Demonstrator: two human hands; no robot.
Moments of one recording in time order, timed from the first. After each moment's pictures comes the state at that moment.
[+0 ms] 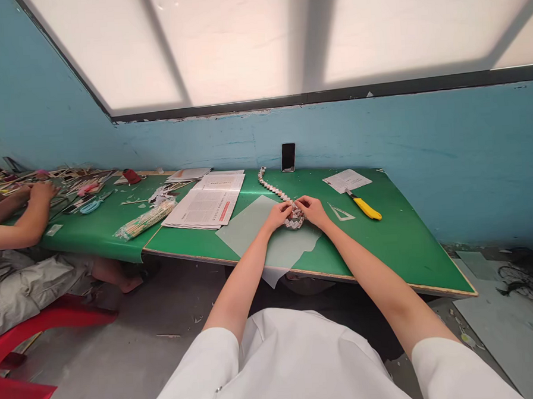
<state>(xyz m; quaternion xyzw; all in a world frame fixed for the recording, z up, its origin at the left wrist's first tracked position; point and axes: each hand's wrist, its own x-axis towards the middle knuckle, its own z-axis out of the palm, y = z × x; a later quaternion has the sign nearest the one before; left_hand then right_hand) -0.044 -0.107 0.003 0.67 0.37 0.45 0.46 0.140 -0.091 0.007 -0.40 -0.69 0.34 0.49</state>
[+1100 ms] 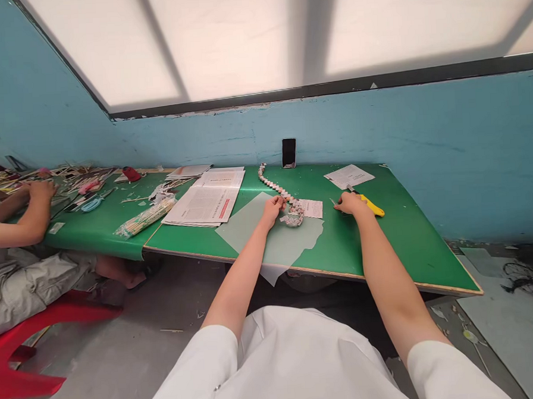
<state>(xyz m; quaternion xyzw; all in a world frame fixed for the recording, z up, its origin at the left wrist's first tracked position) -0.053 -0.098 0.003 0.54 0.41 0.53 0.51 0.265 -0.051 0.014 -0.73 -0.66 0.14 0.01</state>
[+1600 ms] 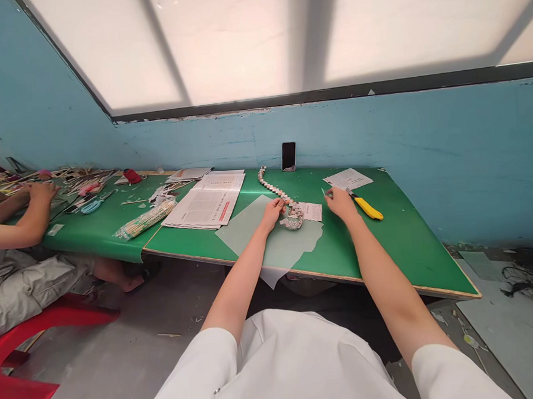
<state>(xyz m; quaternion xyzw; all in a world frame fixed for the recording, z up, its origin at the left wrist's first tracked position) -0.052 -0.096 0.001 0.54 0.41 0.53 0.51 0.228 -0.066 0.028 -0.67 -0.68 0.14 0.26</state>
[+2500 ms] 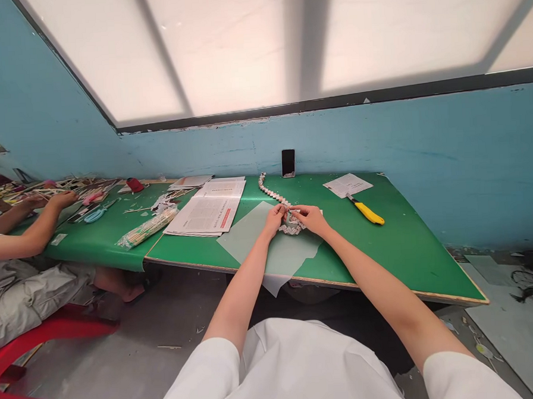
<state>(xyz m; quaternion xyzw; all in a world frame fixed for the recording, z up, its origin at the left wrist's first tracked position) -0.050 -0.105 0.009 0.58 0.40 0.52 0.48 0.133 -0.111 0.018 -0.41 -0.73 0.32 0.45</state>
